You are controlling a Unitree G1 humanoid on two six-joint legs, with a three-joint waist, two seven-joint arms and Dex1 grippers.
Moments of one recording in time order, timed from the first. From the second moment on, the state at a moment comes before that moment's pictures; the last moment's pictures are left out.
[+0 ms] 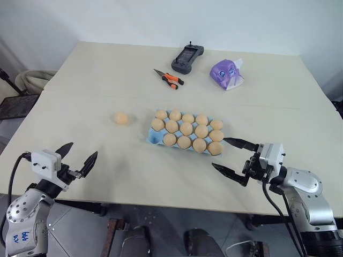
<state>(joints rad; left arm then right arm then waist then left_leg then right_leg) 0.09 0.48 0.46 -0.15 -0.38 0.10 -0.56 -0.10 -0.57 -0.11 -0.15 0.47 -0.07 1.04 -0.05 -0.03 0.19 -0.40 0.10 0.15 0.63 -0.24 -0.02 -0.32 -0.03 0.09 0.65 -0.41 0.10</state>
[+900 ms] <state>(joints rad) -0.66 0.36 0.18 0.60 -0.14 0.15 -0.26 -0.02 -0.52 -0.11 -0.20 0.44 -0.07 0.94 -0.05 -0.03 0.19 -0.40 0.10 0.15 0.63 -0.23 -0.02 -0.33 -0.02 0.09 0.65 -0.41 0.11</state>
